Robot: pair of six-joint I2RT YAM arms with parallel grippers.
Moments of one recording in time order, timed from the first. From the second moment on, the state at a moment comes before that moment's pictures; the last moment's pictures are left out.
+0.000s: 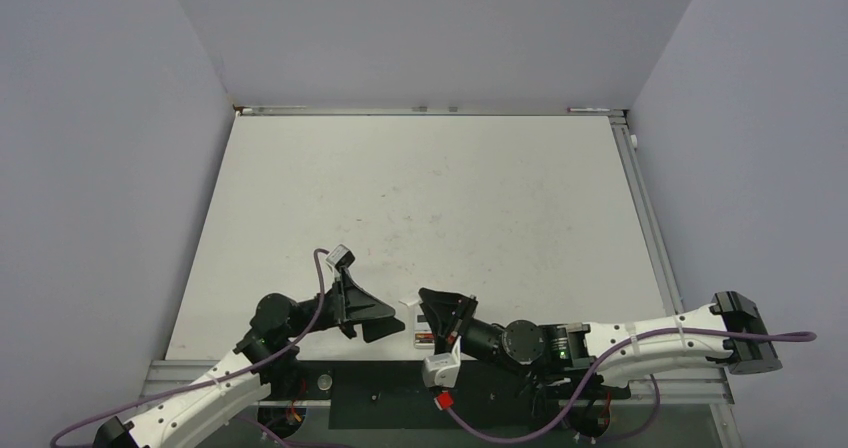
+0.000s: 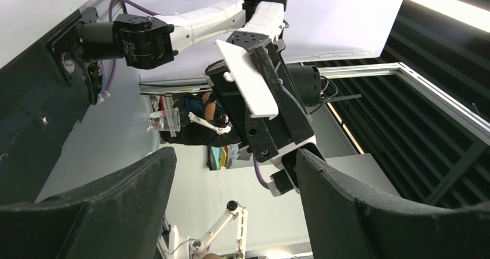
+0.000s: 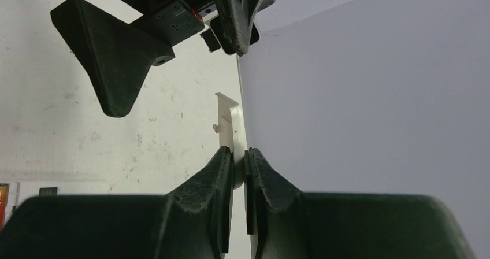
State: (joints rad) left arm -0.76 0.36 0.04 0.54 0.61 -1.77; right arm 1.61 0.88 0.48 0.35 0.44 -1.11
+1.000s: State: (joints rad) left arm -0.75 0.45 0.01 0.68 0.62 -1.85; right arm 1.70 0.99 0.45 0.48 0.46 -1.24
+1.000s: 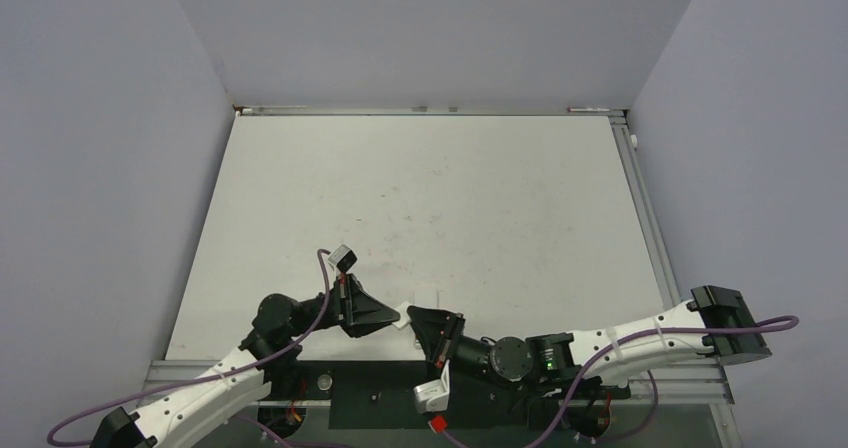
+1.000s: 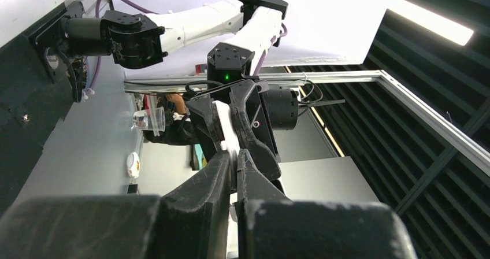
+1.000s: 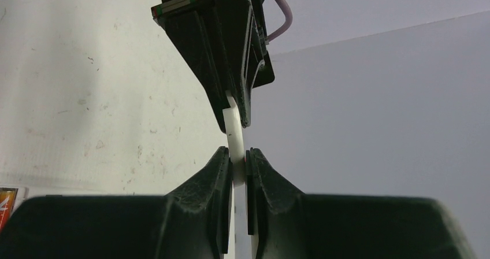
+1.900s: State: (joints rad) left arm -0.75 0.41 0.02 0.57 0.54 -1.53; right arm 1.68 0.80 0.62 0.04 0.51 -0.40
